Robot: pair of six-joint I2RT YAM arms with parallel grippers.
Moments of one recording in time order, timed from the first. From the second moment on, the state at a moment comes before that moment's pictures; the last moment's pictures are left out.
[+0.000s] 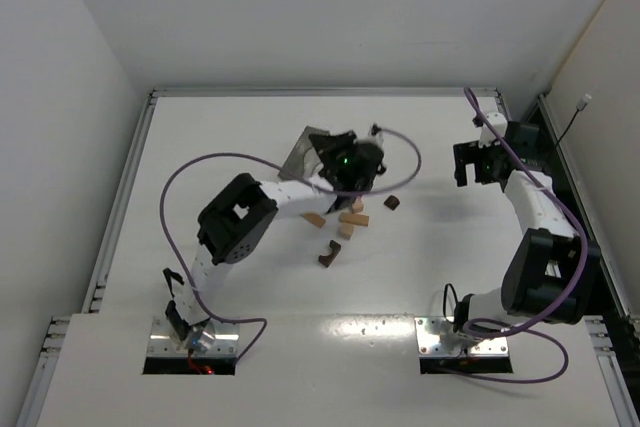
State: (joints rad) left arm -0.89 2.15 1.33 0.64 -1.32 1.16; right arm -0.27 1.43 0.96 -0.32 -0.21 -0.37
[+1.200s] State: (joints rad) left arm 0.02 2.22 1.97 -0.62 -0.08 -0.05; right arm -0.13 1.52 1.09 -0.40 -0.40 -0.33
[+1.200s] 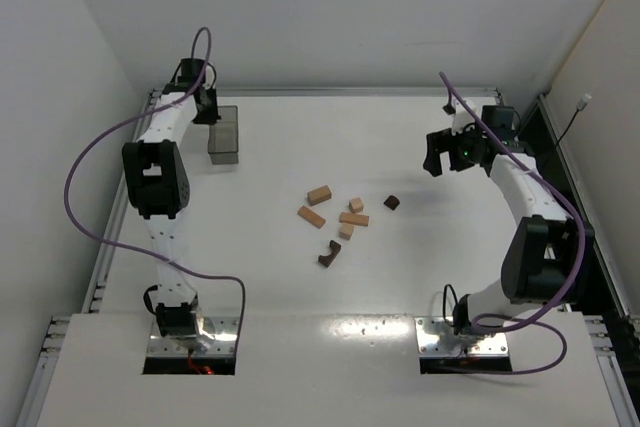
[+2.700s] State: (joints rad) left arm 0.33 2.45 2.12 -0.54 -0.08 -0.15; right arm -0.12 1.59 1.12 -0.43 -0.37 -0.34
